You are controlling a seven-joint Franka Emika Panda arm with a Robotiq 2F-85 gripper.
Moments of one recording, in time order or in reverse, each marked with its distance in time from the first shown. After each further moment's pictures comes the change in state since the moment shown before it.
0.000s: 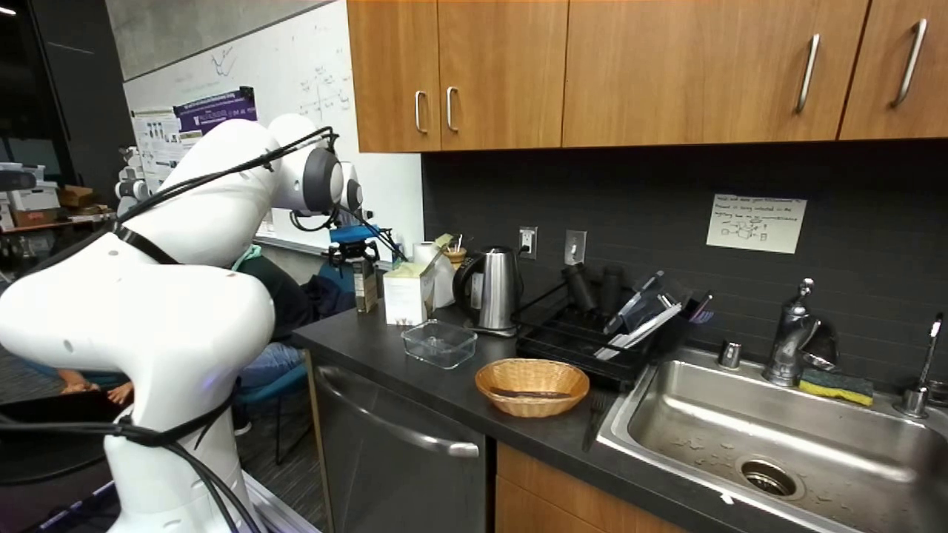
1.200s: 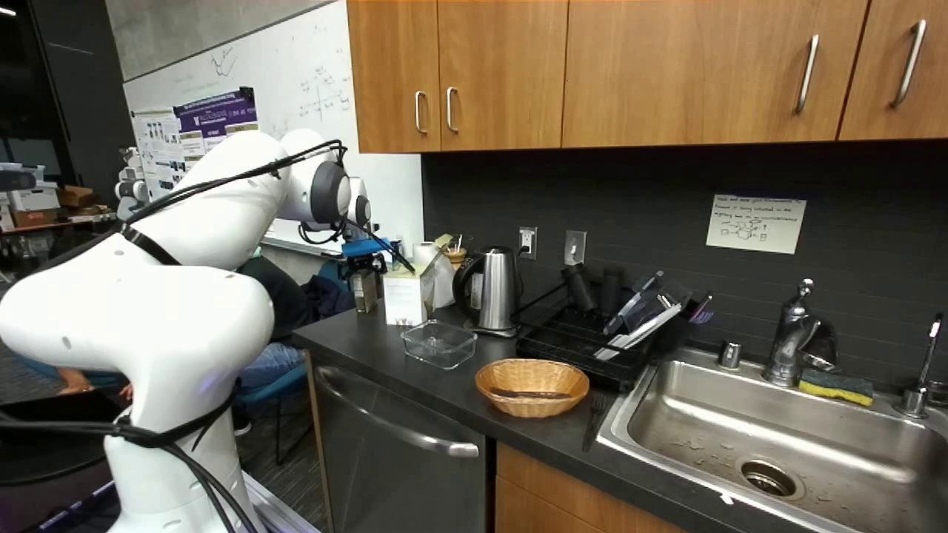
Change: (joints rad) arm -0.027 0.066 0.002 0.010 0.000 0.068 -0.143
